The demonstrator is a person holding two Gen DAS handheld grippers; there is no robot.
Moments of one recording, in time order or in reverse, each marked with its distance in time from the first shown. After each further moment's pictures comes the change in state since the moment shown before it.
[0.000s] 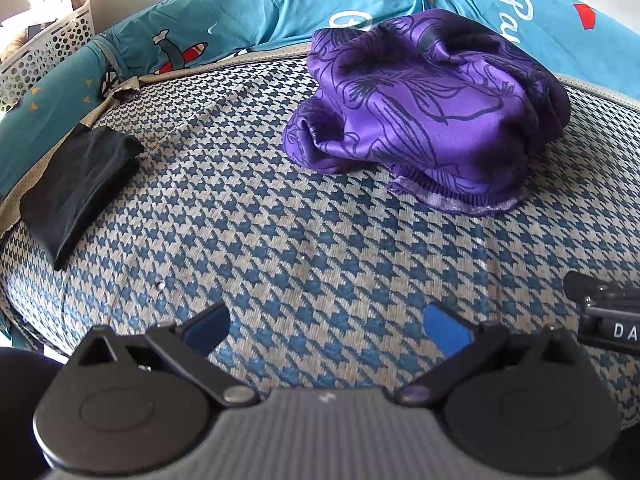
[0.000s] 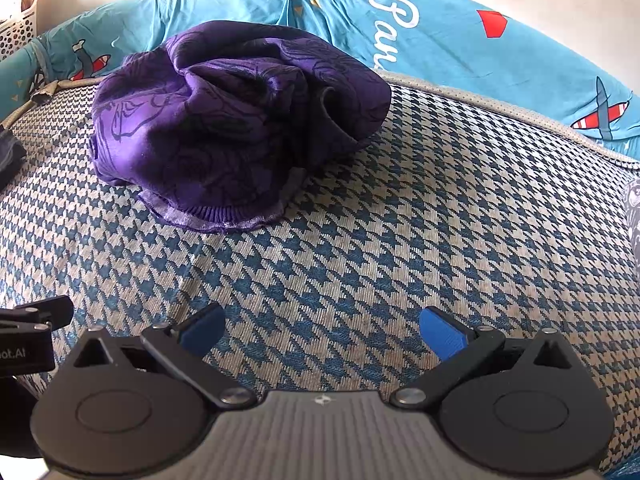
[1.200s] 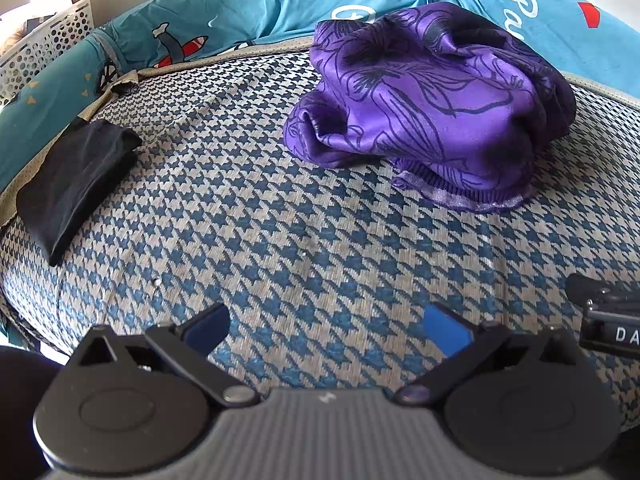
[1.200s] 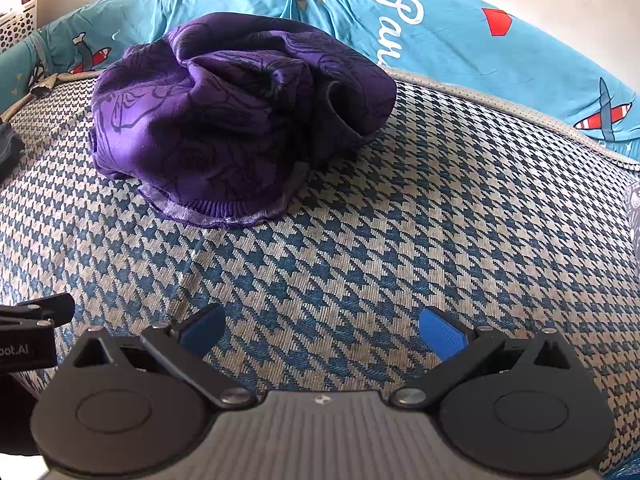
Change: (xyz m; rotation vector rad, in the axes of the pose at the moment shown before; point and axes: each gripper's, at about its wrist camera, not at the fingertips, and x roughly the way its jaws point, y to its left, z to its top) left arm 0.007 0.002 0.000 -0.007 0.011 -0.005; right arm 0.006 0.002 0.000 -0.010 0.012 -0.005
